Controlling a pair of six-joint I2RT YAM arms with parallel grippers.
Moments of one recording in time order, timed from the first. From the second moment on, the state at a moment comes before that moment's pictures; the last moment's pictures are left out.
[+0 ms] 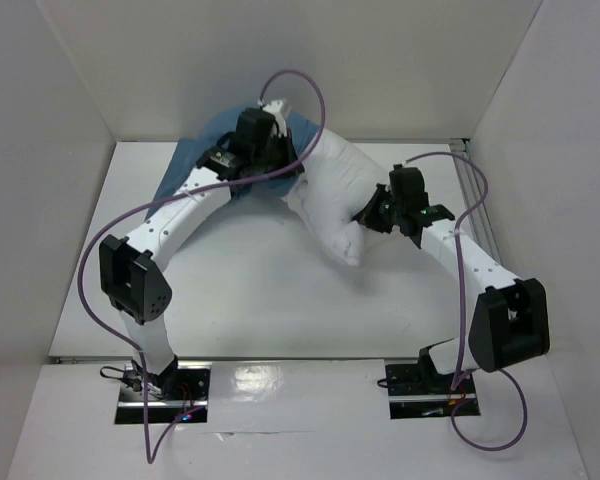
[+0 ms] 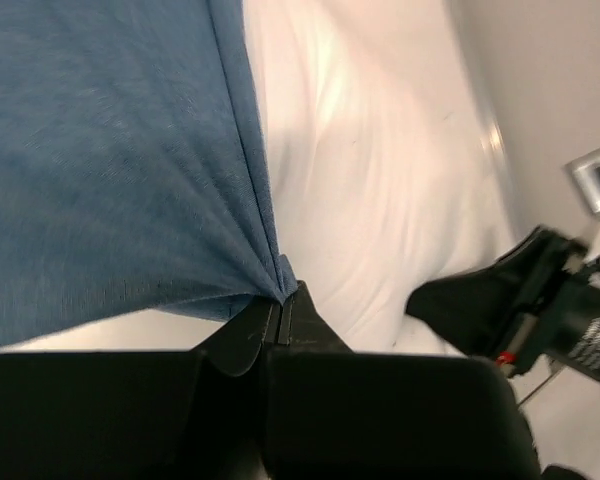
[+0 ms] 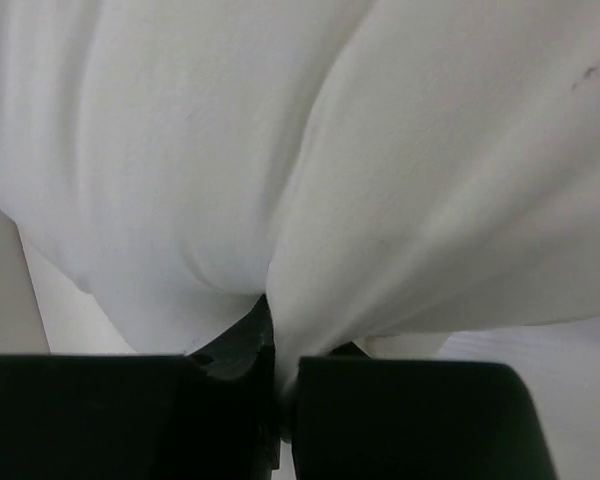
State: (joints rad) left arm -0.54 1.80 1.78 -0.52 0.12 -0.50; right arm 0.27 1.38 1.00 -0.33 -0.17 0.73
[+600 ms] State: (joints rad) left arm -0.72 1.17 1.55 -0.80 0.18 -0.56; right arm 0.26 0.88 1.21 -0.87 -0.25 0.42
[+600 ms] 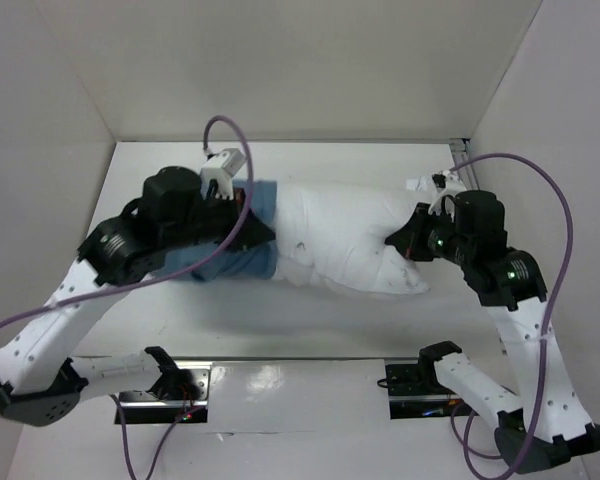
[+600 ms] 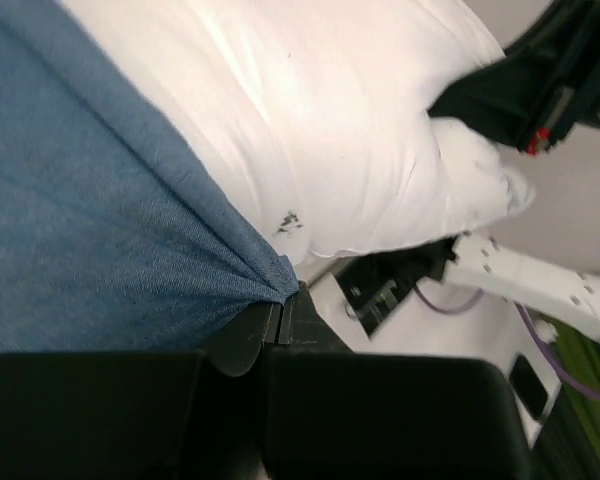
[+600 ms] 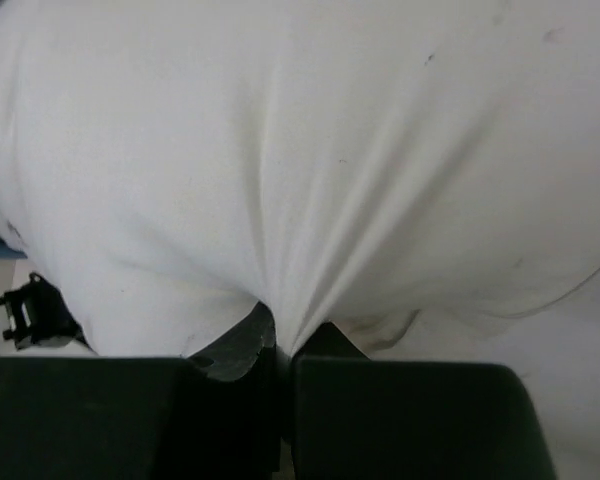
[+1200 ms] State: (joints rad) left arm -0.57 1.71 1.97 -1.03 0.03 -0.47; right arm 0.24 1.17 1.18 -0.87 -0.36 0.76
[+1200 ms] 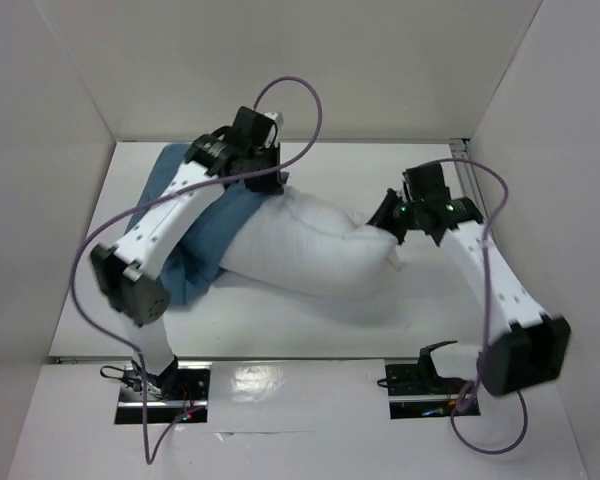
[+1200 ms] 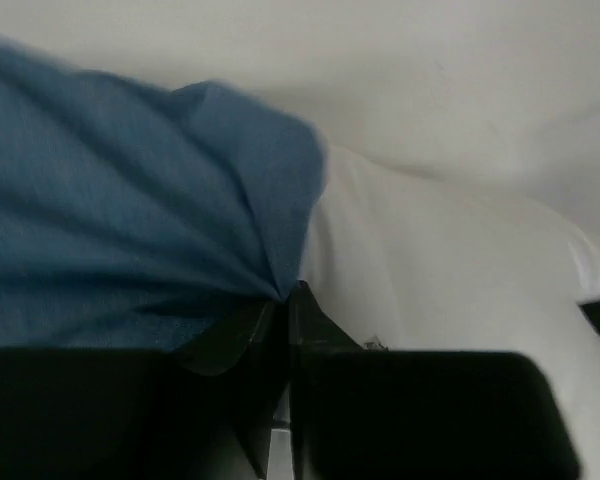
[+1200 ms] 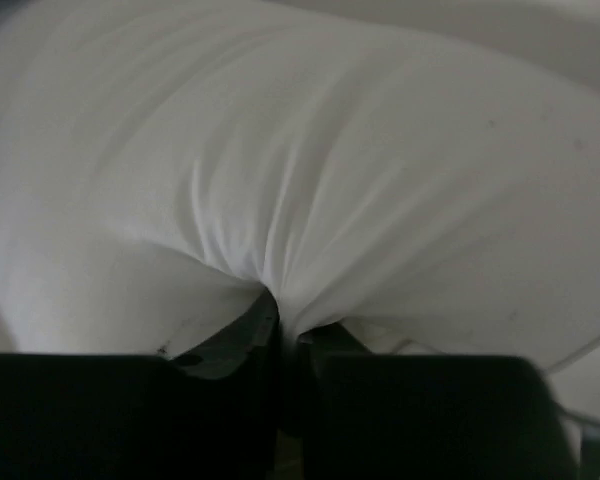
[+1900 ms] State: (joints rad) left arm -0.35 1.55 2.03 -0.76 -0.15 -0.30; right arm -0.23 1.50 1.36 -0.40 -0.18 0.71
